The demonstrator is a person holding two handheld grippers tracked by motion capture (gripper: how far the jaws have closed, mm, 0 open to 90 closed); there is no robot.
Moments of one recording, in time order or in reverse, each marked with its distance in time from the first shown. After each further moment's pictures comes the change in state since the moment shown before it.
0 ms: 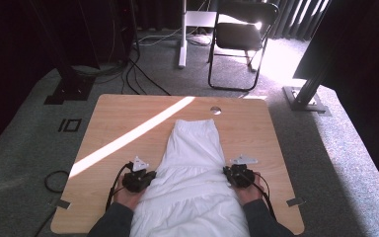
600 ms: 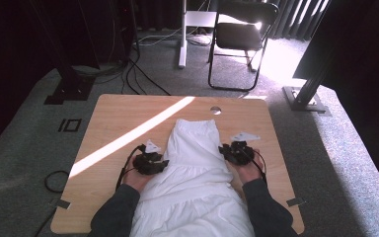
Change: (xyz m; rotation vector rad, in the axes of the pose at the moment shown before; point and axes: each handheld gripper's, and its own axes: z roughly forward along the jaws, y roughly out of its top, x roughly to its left) left arm 0.001 0.065 0.042 0.041 -0.035 0.081; right arm -0.025 0.082 0.004 -0.101 0.076 -0.015
